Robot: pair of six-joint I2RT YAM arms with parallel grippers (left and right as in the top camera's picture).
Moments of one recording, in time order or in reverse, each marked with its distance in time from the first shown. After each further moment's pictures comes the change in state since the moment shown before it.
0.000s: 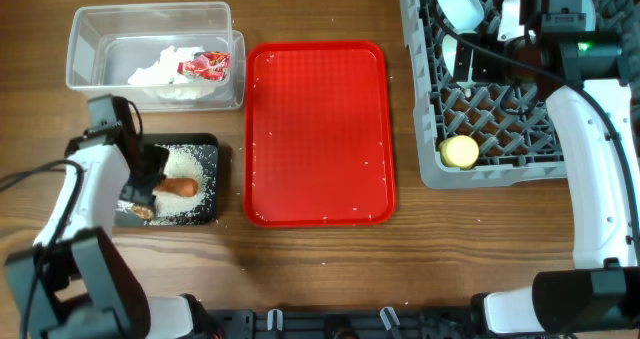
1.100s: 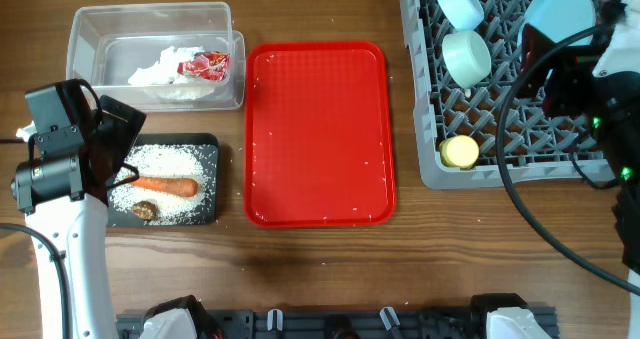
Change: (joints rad) left arm 0.000 -0.357 0.172 -0.115 0.000 0.208; right arm 0.000 -0.488 0.039 0.129 -0.003 -0.121
